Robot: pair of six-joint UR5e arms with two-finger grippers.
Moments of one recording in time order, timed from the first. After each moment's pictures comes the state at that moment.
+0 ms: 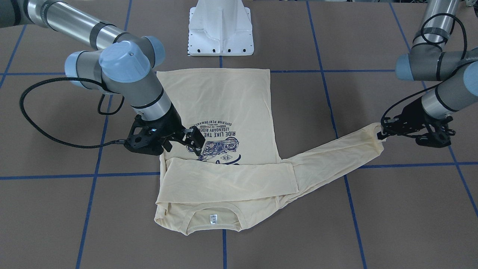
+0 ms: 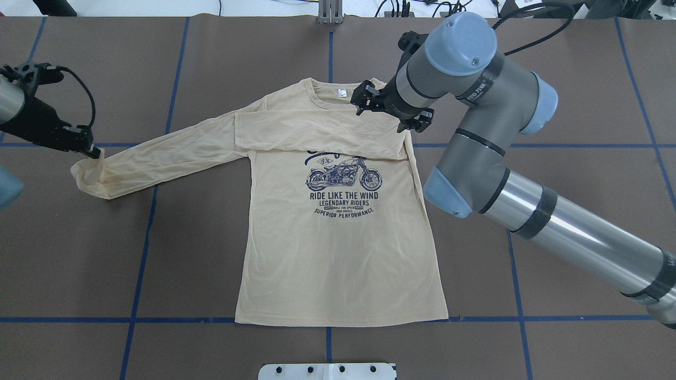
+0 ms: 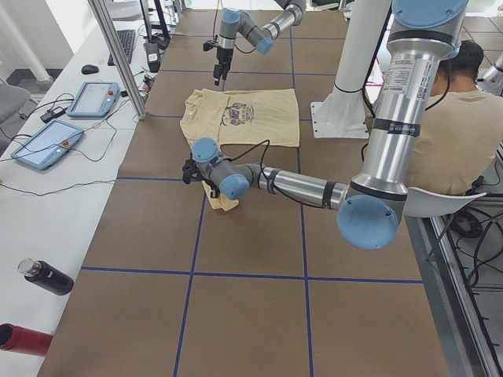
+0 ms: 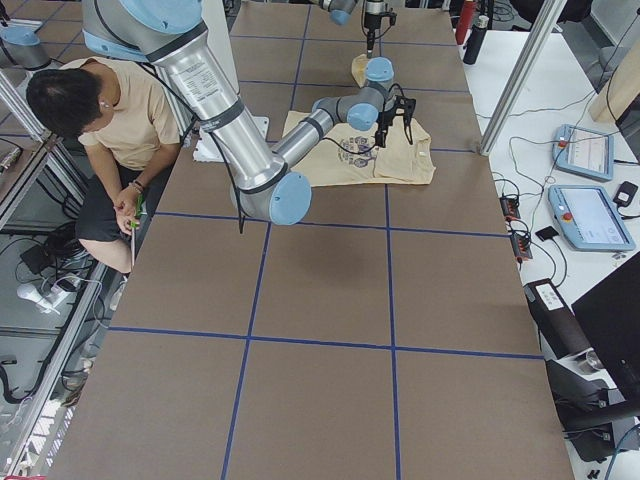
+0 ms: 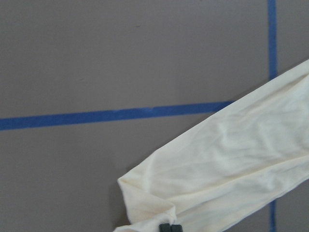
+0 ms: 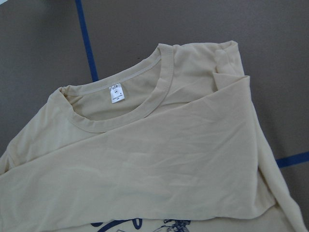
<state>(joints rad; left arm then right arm) -1.04 -1.82 -1.54 -2.10 -2.41 -0.87 0.76 -0.92 1.56 -1.23 1.99 1.43</state>
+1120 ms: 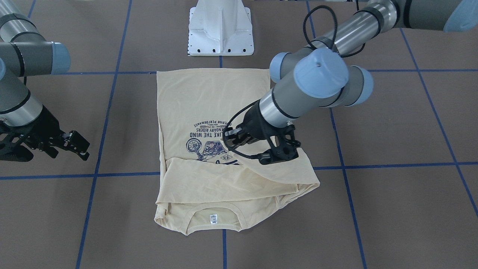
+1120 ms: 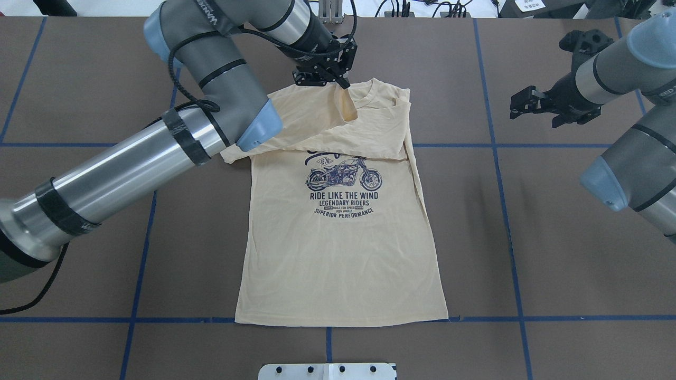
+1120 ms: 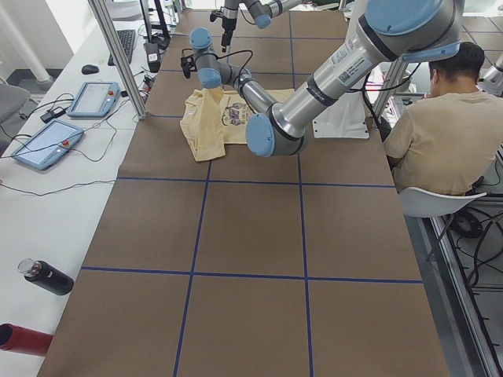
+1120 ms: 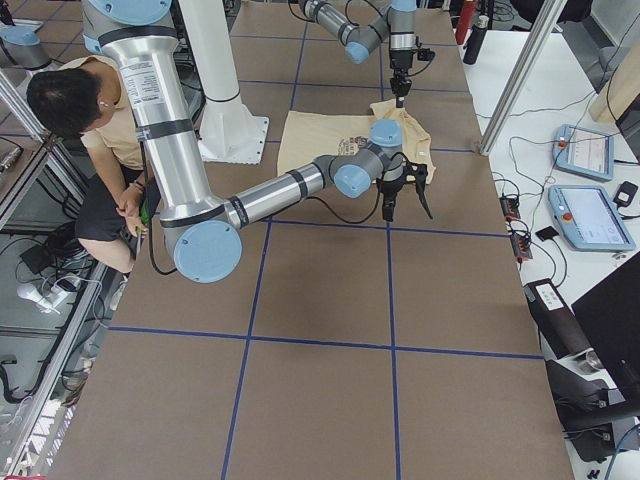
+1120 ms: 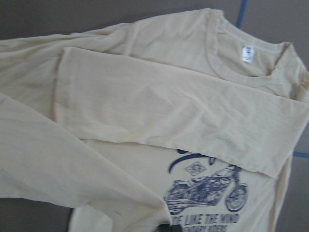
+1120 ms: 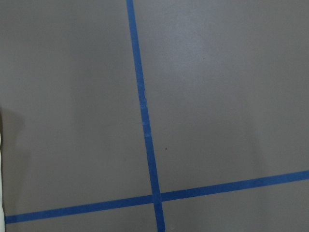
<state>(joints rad) -0.80 -2.62 -1.15 -2.18 -2.21 -1.59 1.01 -1.31 1.69 -1.23 2.09 1.04</state>
